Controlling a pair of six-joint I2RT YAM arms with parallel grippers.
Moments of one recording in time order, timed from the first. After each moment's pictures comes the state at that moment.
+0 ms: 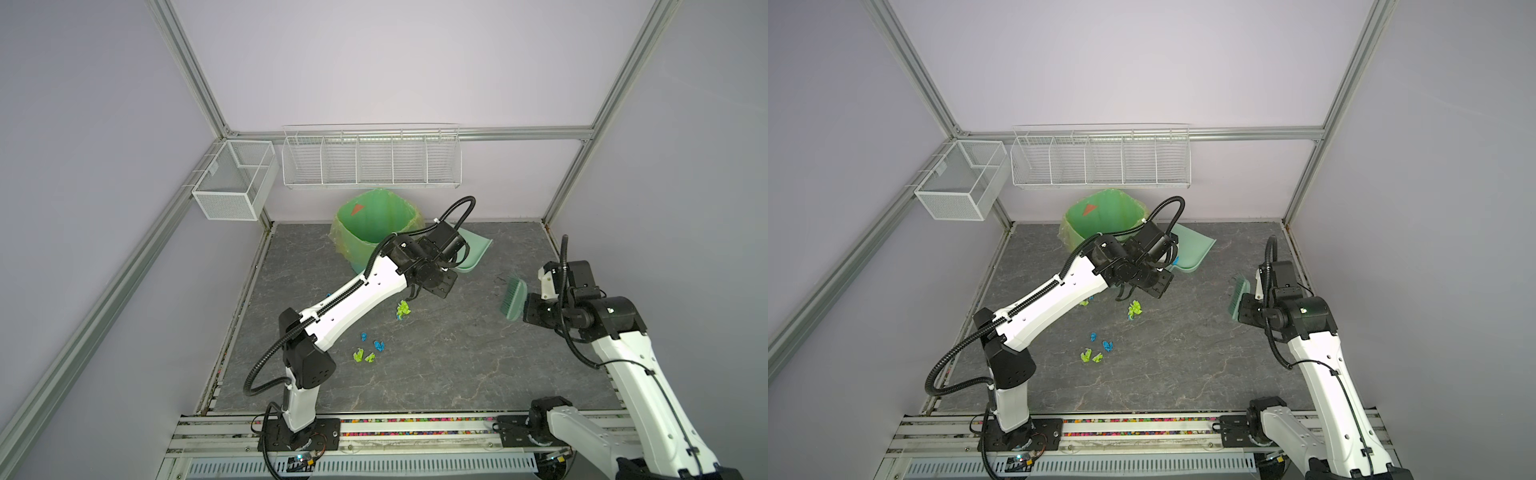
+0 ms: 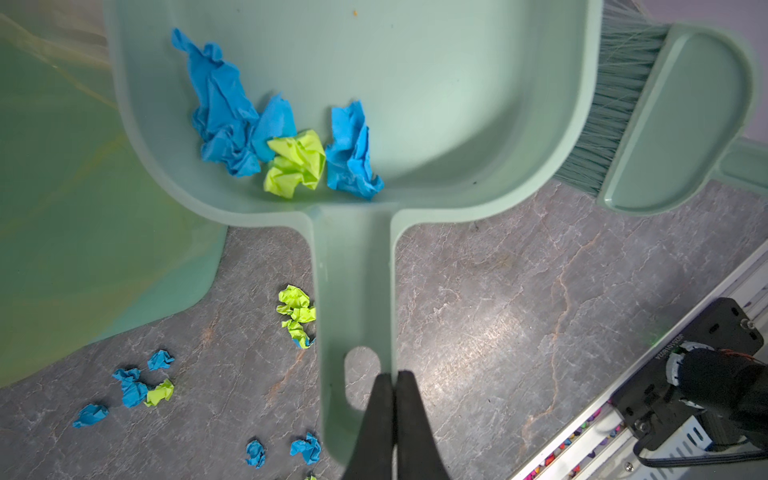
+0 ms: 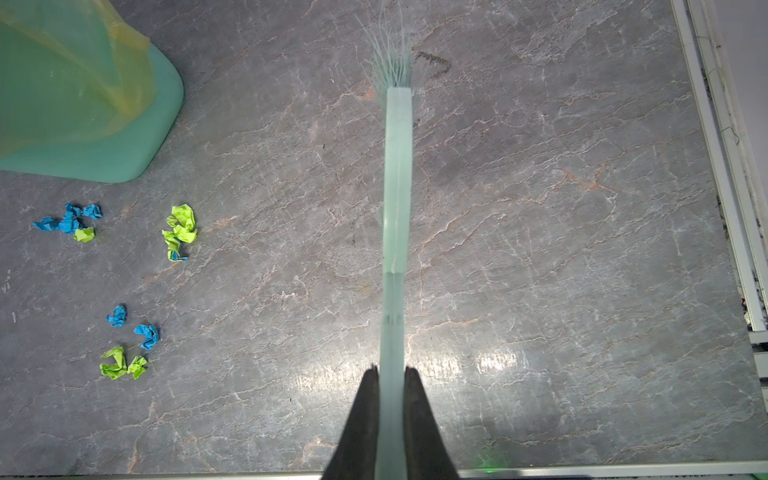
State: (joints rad) left arm -0.99 1.92 2.11 -1.20 -0.09 -0.25; right arm 0.15 0.98 1.15 -1.20 -0.01 0.37
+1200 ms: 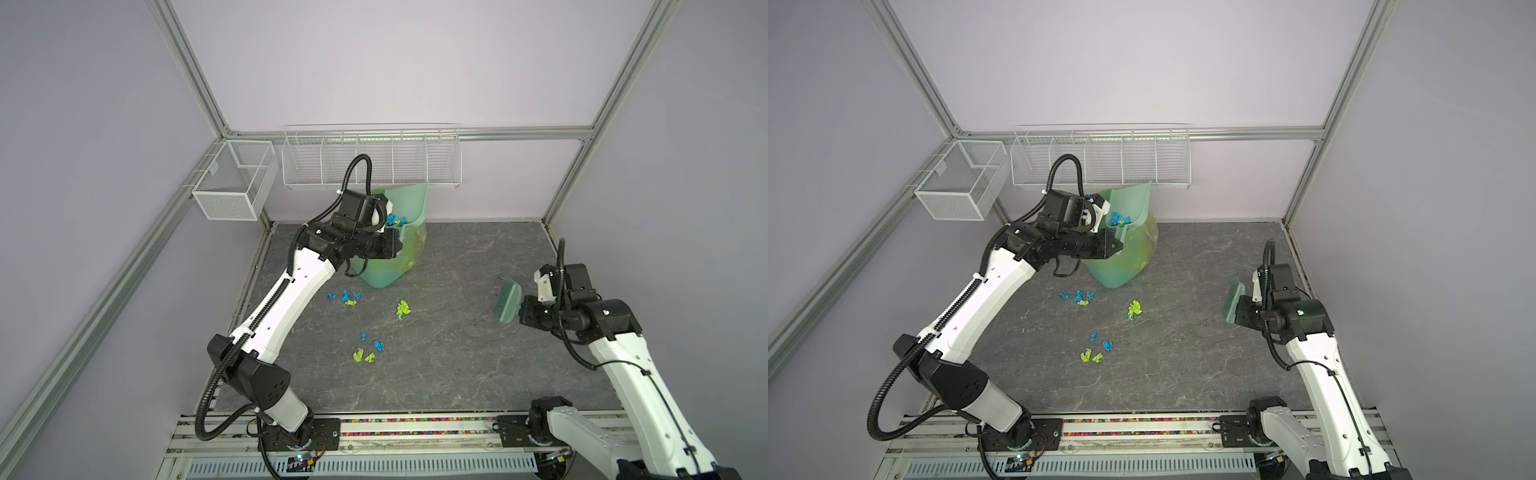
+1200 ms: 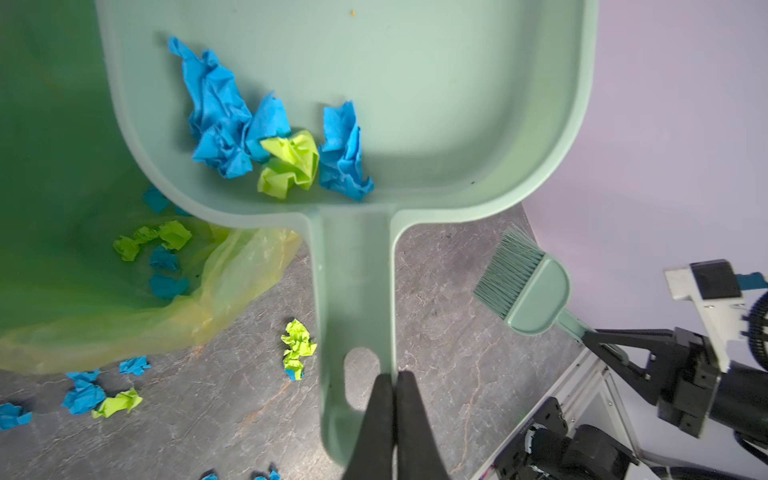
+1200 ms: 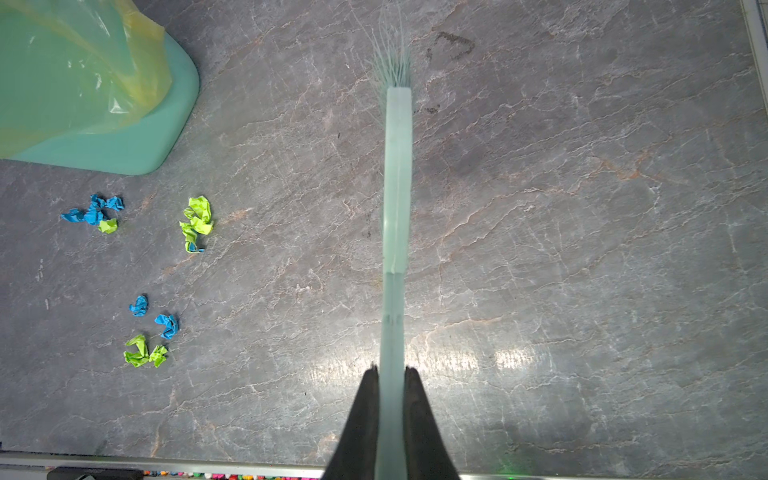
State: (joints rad) left arm -0.58 1.60 1.81 -0.91 0.30 -0.42; right arm 0.15 0.97 1.10 -1.16 -0.07 0.39
